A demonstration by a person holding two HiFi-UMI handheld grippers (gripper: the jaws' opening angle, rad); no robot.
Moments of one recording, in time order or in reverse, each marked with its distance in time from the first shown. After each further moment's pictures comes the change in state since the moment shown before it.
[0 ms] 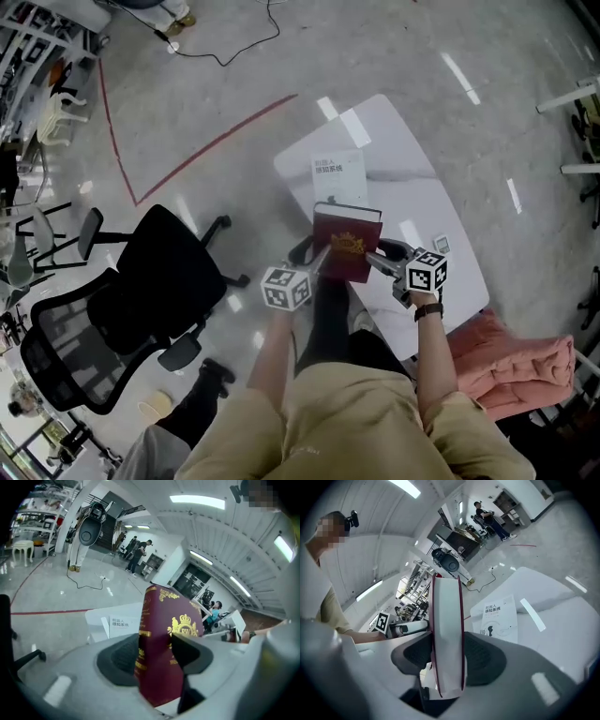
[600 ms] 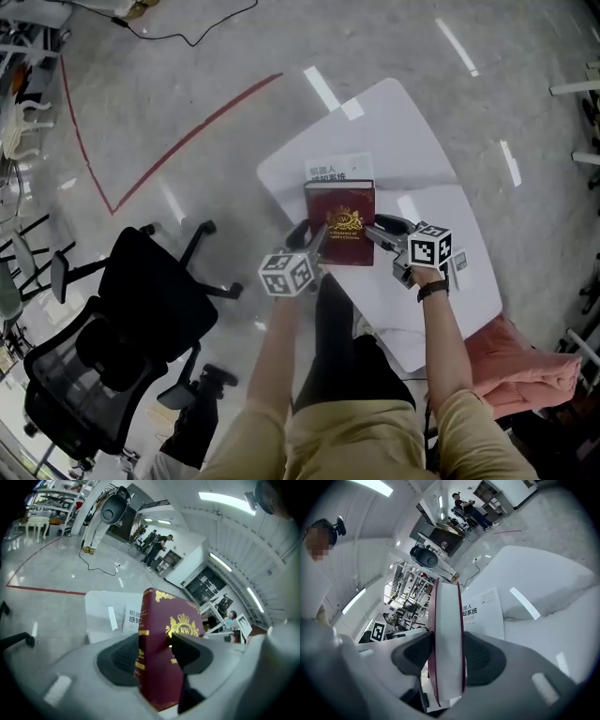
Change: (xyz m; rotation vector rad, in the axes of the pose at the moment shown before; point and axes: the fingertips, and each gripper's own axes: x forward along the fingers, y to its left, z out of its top) left arm 0.148 0.149 -0.011 -0.198 0.033 0.062; right arm 0.113 -0.169 0.045 0.167 0.041 -0.081
